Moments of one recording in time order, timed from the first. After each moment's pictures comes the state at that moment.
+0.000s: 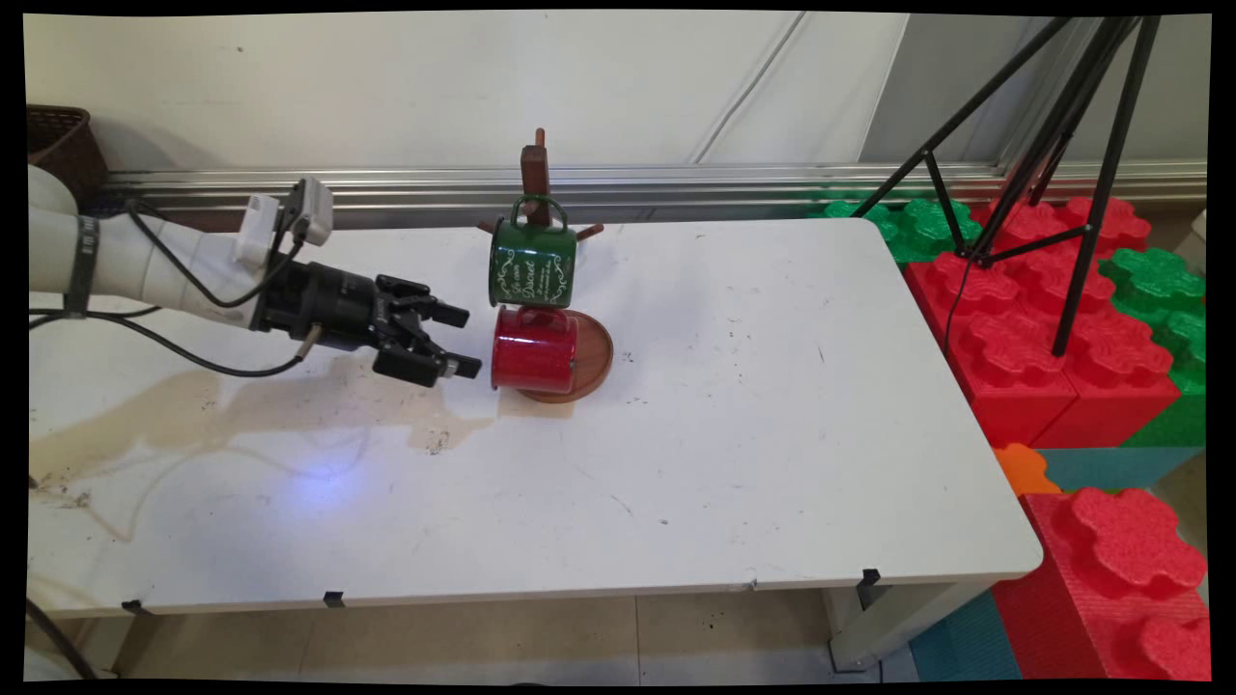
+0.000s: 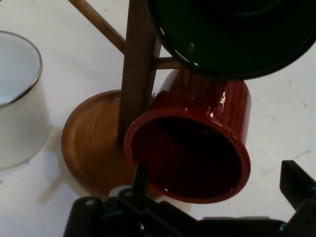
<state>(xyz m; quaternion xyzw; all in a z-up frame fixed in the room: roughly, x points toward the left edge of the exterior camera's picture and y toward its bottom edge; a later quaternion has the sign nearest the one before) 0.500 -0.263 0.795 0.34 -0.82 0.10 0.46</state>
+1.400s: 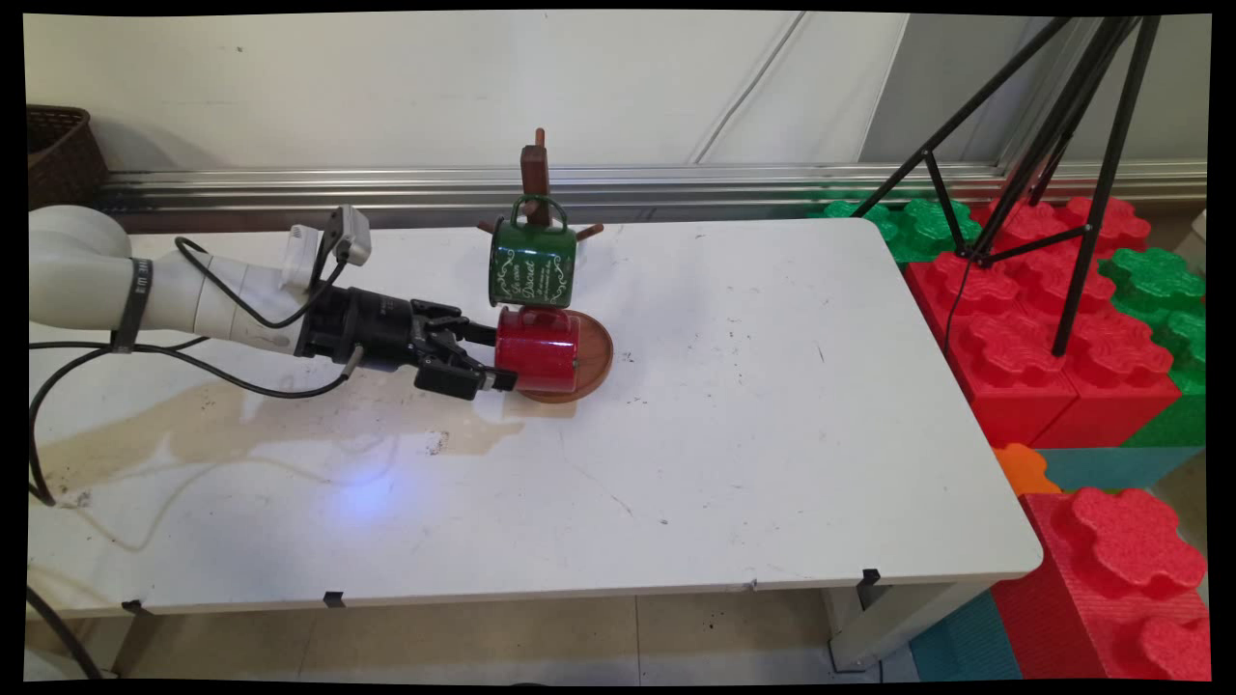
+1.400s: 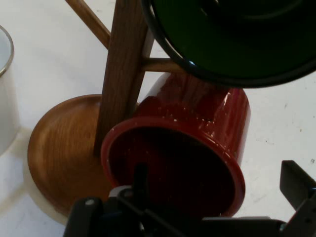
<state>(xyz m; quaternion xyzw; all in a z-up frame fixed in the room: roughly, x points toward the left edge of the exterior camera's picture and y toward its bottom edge) 0.473 -0.268 0.764 0.37 -0.79 0.08 0.49</state>
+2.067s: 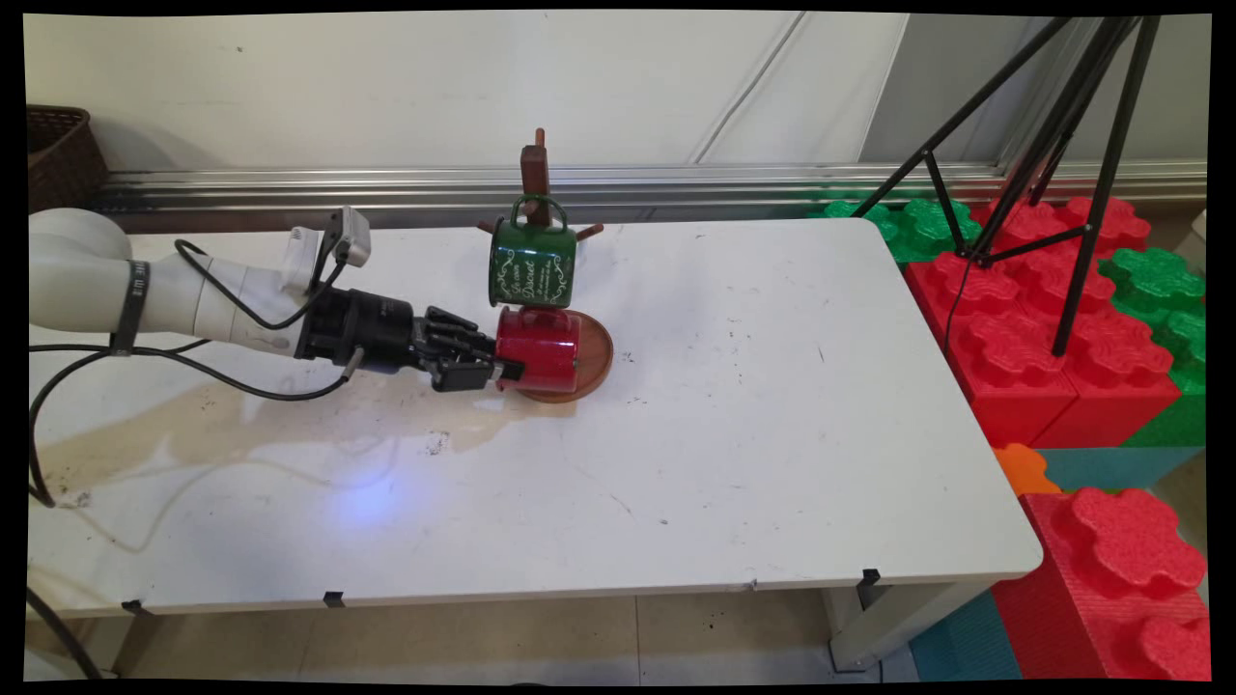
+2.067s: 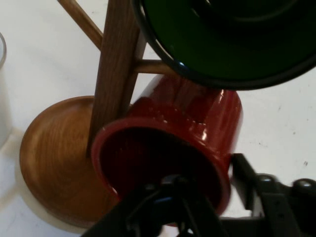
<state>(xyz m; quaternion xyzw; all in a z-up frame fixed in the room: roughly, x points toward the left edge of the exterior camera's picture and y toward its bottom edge) 0.471 -0.267 0.764 0.37 -0.78 0.08 0.49</state>
